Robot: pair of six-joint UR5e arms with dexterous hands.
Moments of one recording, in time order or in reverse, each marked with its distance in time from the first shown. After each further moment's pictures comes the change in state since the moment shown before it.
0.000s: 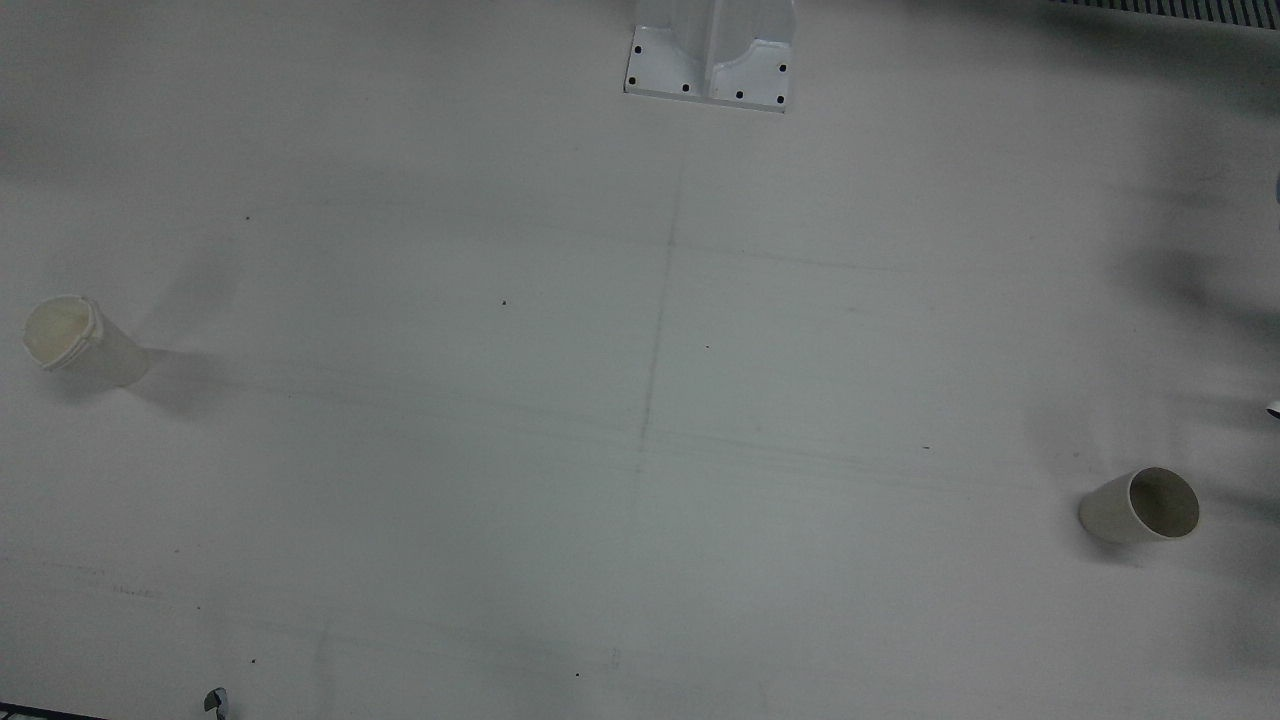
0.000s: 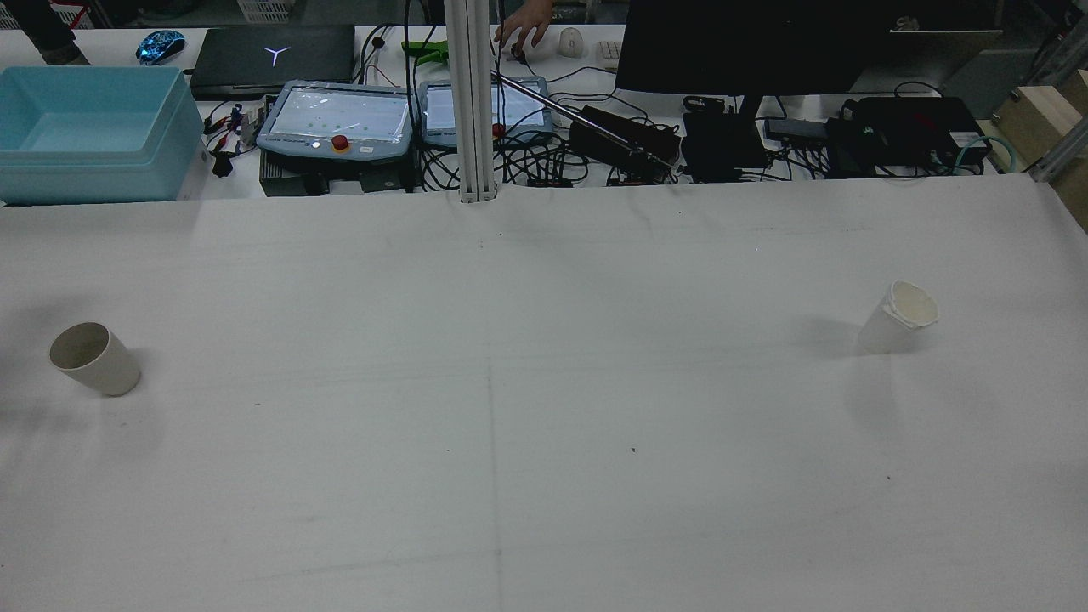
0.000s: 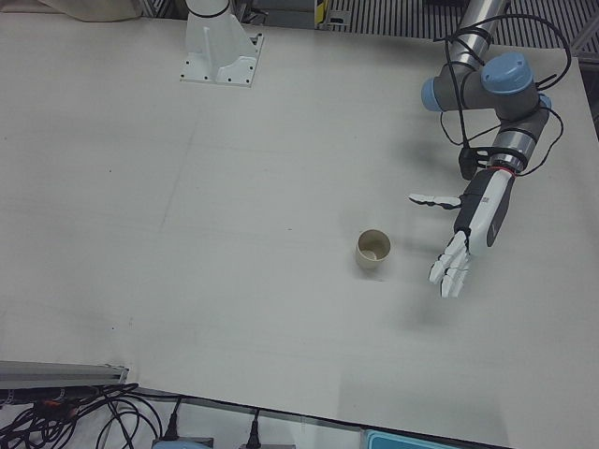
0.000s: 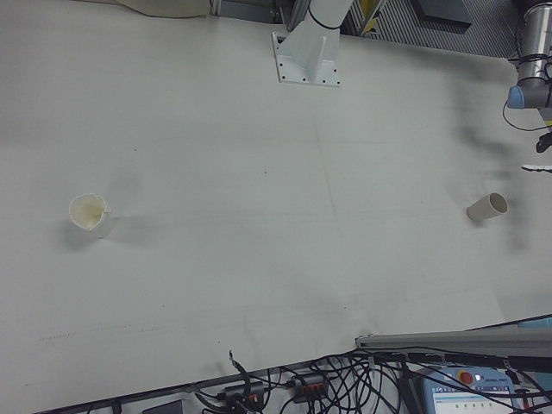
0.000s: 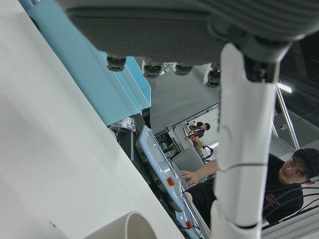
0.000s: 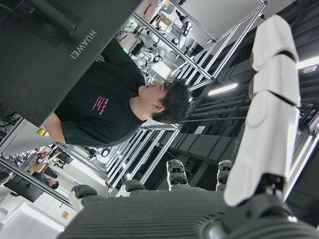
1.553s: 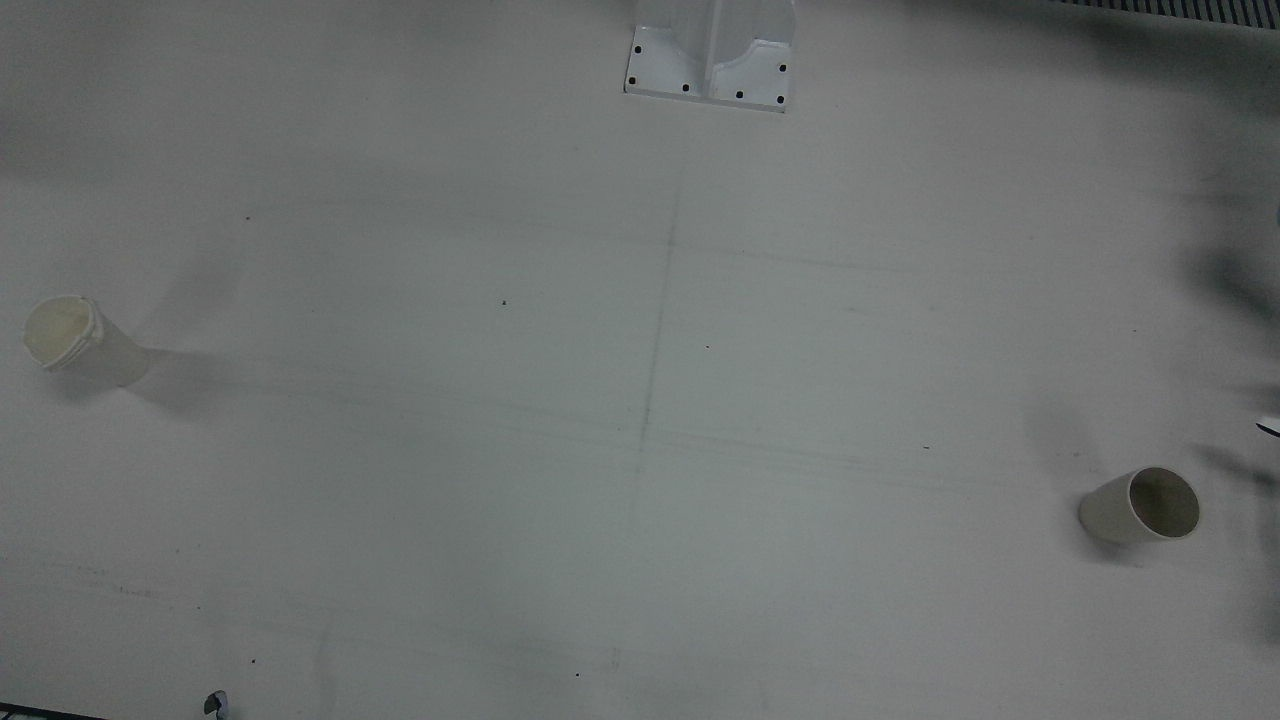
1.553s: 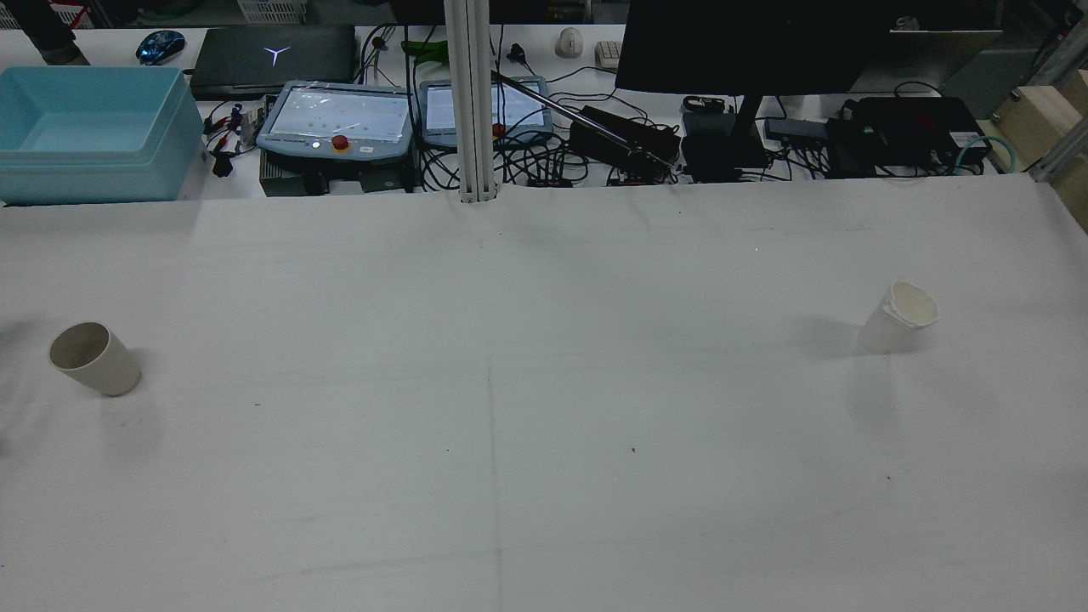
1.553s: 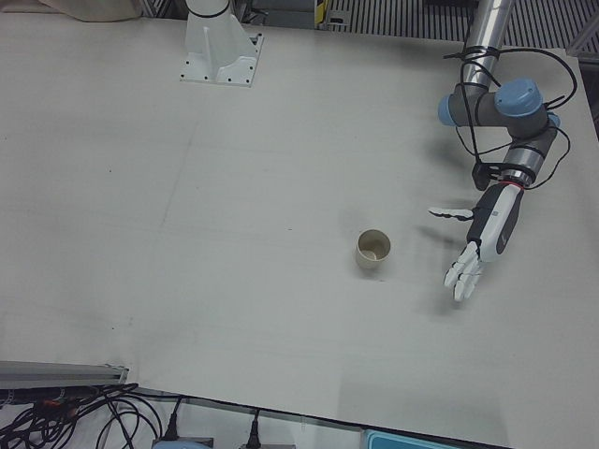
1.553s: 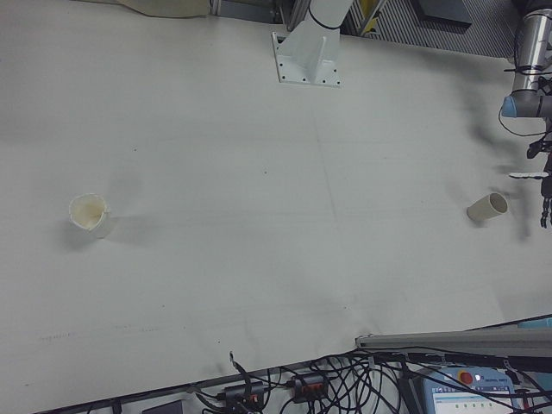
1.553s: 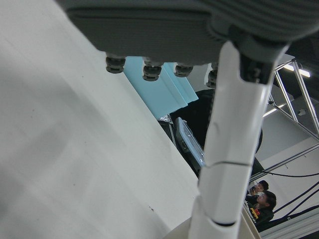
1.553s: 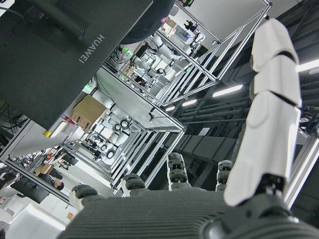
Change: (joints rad) left arm 0.038 -0.002 0.225 -0.183 0.009 0.047; right arm -0.011 -0.016 -0.001 0.001 0.002 -0.003
